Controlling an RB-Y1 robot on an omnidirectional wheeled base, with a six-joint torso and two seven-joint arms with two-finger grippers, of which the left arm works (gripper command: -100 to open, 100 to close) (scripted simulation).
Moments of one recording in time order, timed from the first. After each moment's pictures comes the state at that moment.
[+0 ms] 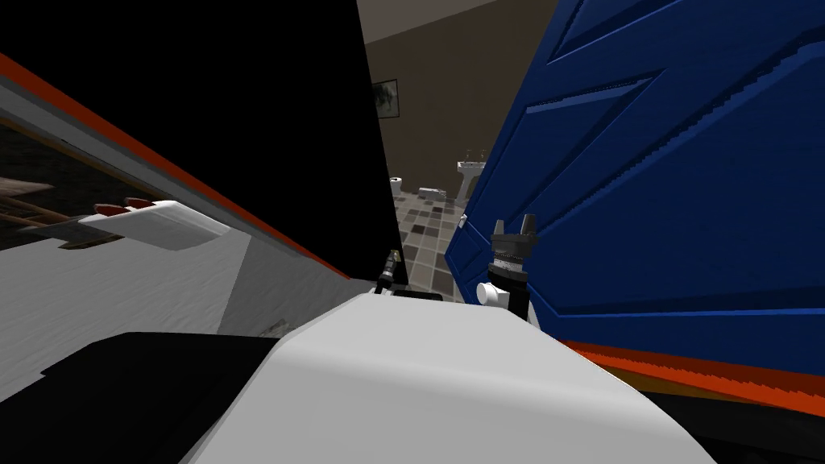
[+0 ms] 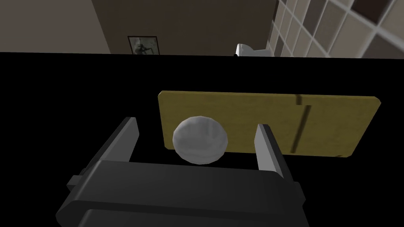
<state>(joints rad) 0.12 0.05 -0.13 -0.95 0.02 -0.75 -0.01</state>
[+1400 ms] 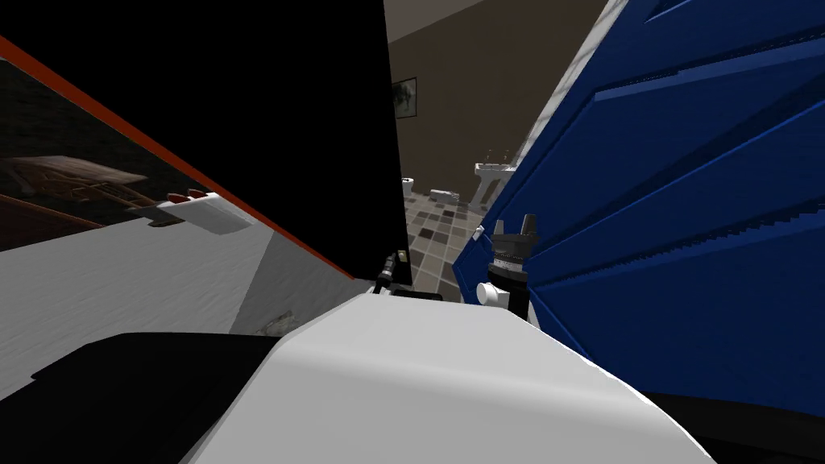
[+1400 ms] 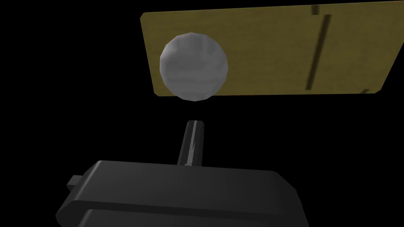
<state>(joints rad) 0.09 0.07 -0.14 -0.92 0.02 -0.74 -0.02</state>
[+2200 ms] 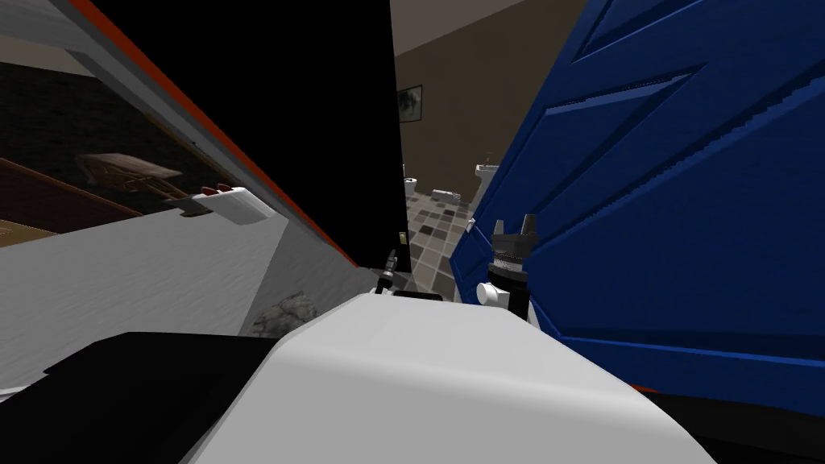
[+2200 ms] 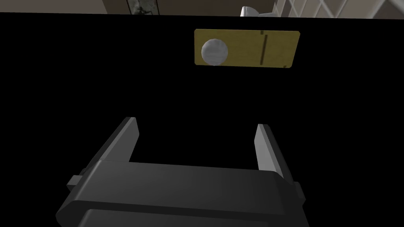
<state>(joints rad) 0.13 0.04 -0.14 -0.96 0.04 -0.73 -0.01</state>
